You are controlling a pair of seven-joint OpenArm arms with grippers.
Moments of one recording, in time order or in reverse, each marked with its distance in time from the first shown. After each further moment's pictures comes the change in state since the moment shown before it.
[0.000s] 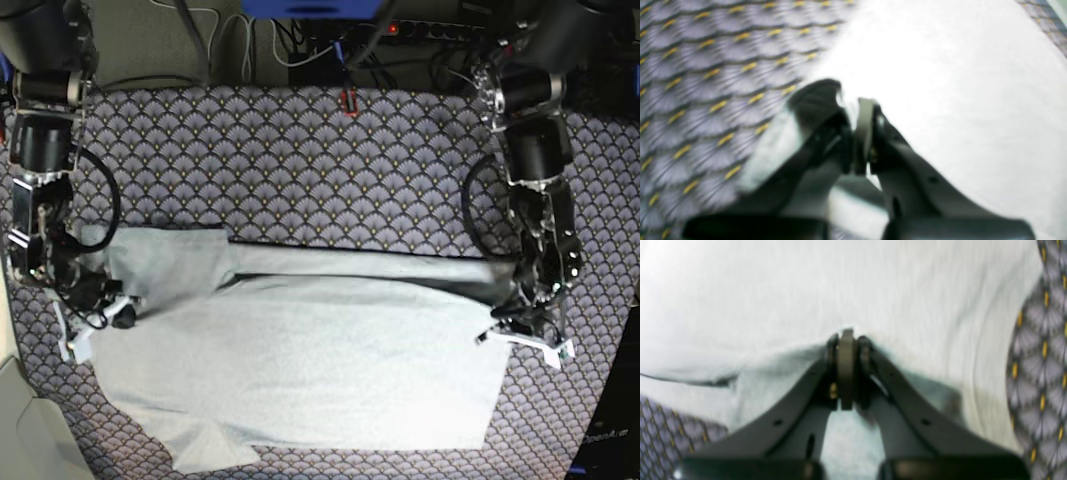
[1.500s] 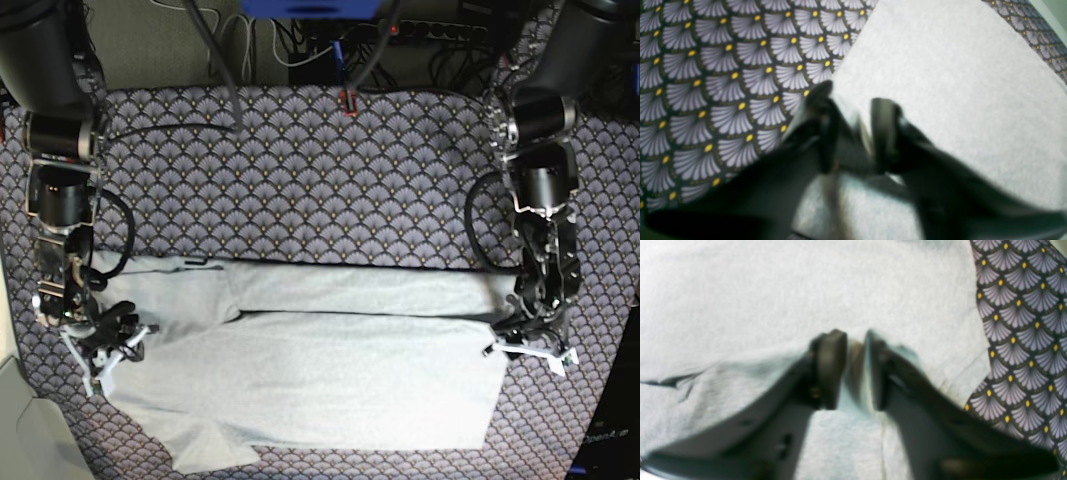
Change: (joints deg) left arm -5.5 -1.7 0.4 -12.2 0.0 -0.1 -7.6; right arm 11.8 -4.8 -1.0 -15.0 -26.0 0.2 14.5
